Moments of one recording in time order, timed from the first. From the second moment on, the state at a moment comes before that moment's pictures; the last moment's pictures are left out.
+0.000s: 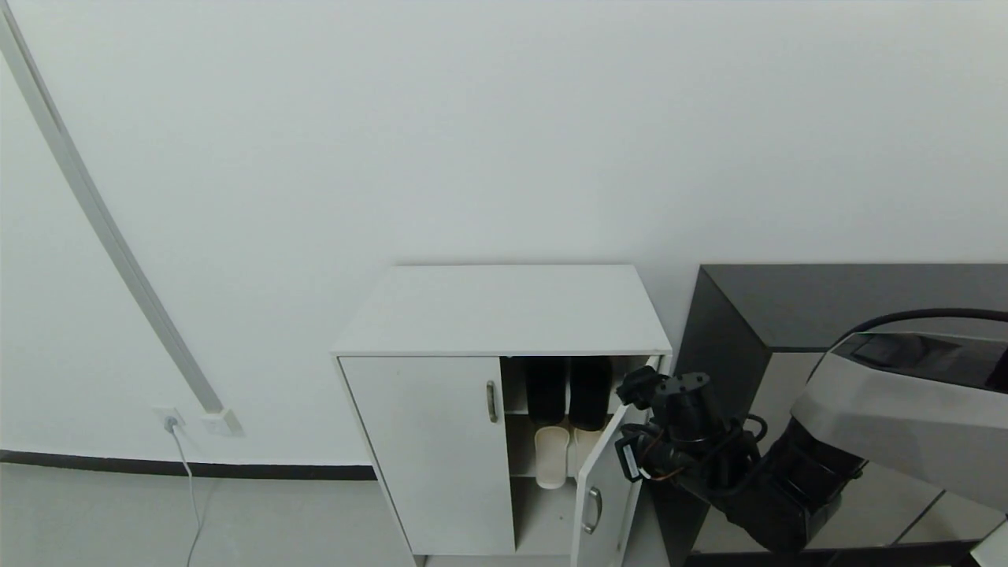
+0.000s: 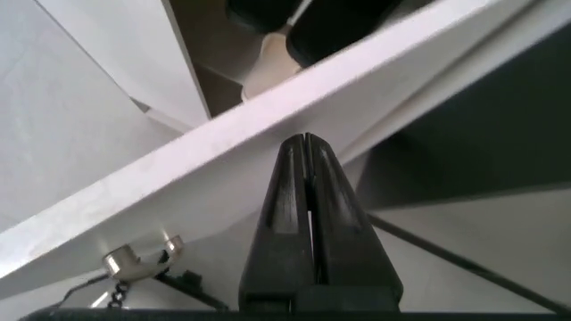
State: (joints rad) left arm 0.00 0.00 0.00 0.00 -0.04 -0.02; right arm 0.60 2.25 -0.83 -0.90 -0.21 0.00
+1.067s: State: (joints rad) left arm 0.00 0.00 0.00 0.00 -0.04 -0.02; right arm 0.58 2.47 -1.20 -0.86 -0.20 0.05
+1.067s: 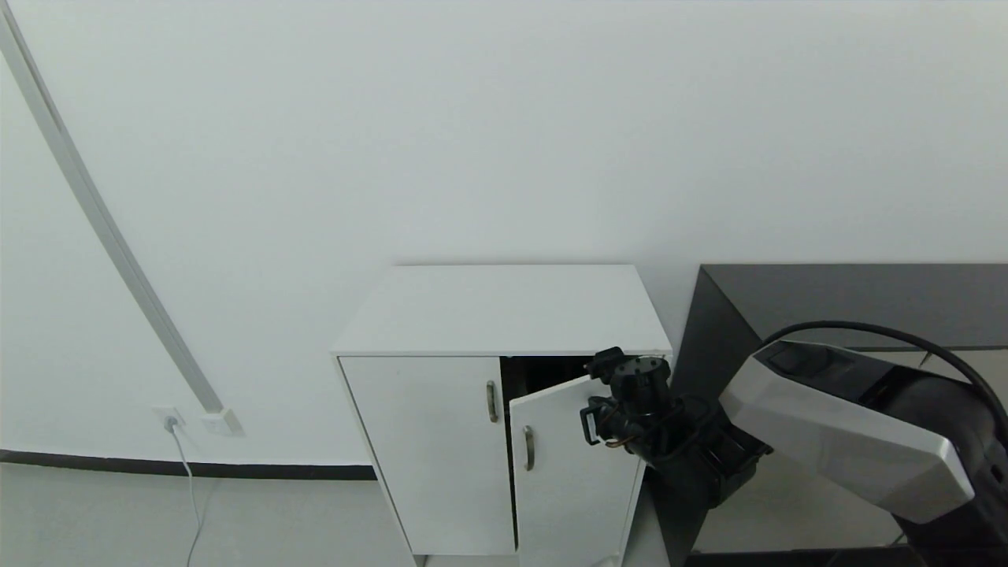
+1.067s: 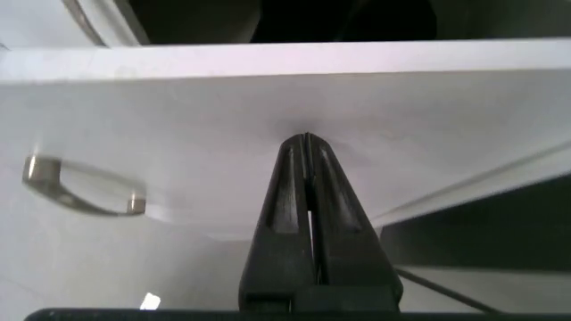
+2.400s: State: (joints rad) left arm 0.00 0.00 0.00 0.00 -0.04 -0.02; right arm 0.53 2.59 -1.42 -0.78 -0.21 0.05
